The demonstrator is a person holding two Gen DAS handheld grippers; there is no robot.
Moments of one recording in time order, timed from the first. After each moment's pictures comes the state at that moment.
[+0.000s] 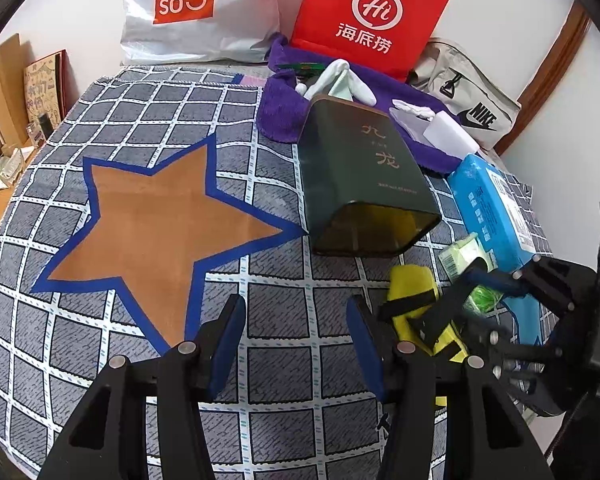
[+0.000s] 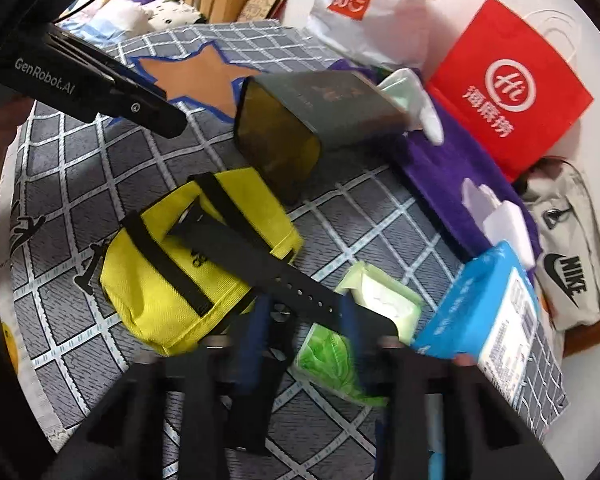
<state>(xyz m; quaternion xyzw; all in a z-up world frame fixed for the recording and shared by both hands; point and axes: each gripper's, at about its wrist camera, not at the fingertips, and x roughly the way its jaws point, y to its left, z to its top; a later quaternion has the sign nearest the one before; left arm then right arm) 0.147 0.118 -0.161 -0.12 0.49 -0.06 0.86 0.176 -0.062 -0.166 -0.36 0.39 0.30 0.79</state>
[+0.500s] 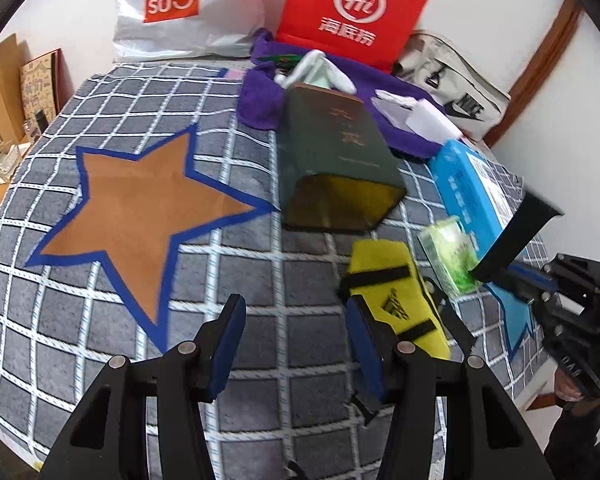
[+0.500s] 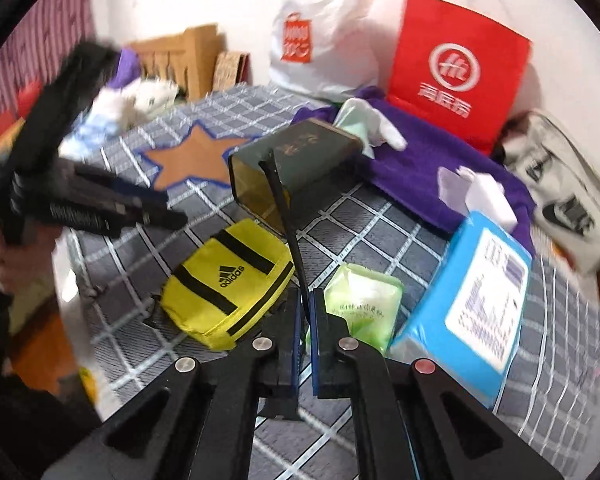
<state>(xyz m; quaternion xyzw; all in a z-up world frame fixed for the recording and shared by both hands) 0.129 0.097 -0.155 -0.12 0.49 -0.07 0.86 0.162 -0.110 -0.116 -0.18 0.39 0.32 0.84</state>
